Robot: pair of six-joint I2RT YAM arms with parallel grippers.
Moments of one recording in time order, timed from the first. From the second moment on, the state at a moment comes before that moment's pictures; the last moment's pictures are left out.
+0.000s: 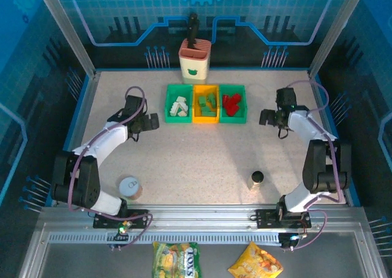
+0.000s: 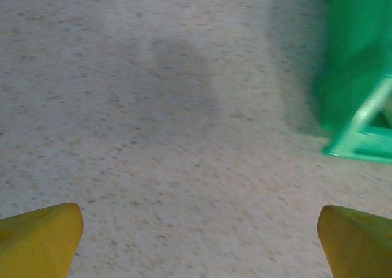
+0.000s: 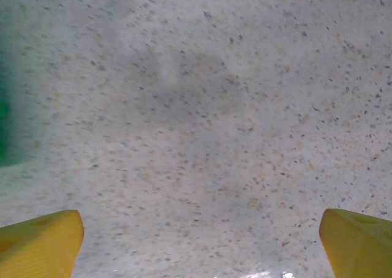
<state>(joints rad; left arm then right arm) -0.15 1.47 0.92 -0.40 -0.20 -0.35 -0.02 1.59 1.04 -0.53 0.13 0.20</state>
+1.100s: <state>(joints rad) -0.02 1.54 0.37 0.78 -0.01 -0.09 0.08 1.53 0.39 0.75 0.02 -0.05</state>
